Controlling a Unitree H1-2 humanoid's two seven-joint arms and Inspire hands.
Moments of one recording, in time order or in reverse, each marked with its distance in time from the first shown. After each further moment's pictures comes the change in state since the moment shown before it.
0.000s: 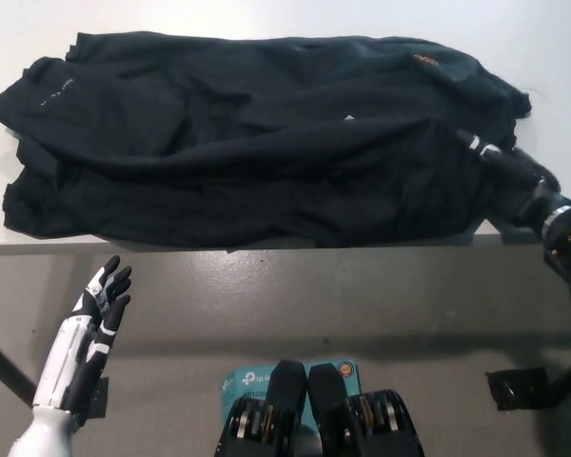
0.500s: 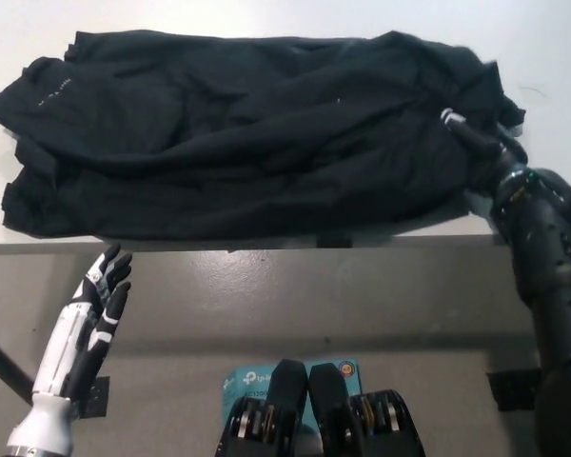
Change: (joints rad) left_arm -0.037 0.008 0.001 -0.003 0.001 0.004 -0.001; right_arm -0.117 0.099 -0.040 0.001 -0.129 -0.123 -0.300
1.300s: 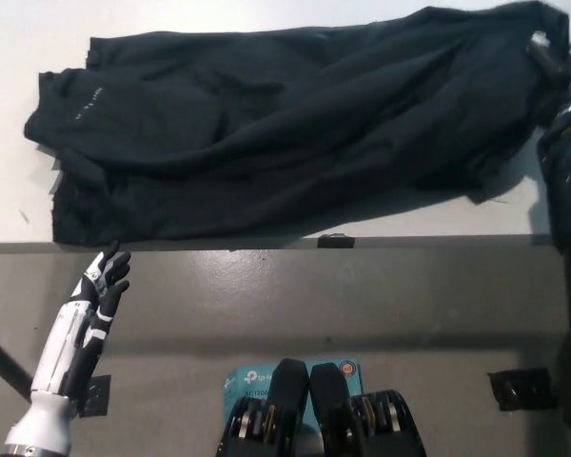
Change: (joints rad) left_arm 0.000 0.003 0.001 -0.006 0.001 0.019 0.000; right_arm -0.120 -0.072 -0.059 -0.004 -0.060 -0.135 -0.122
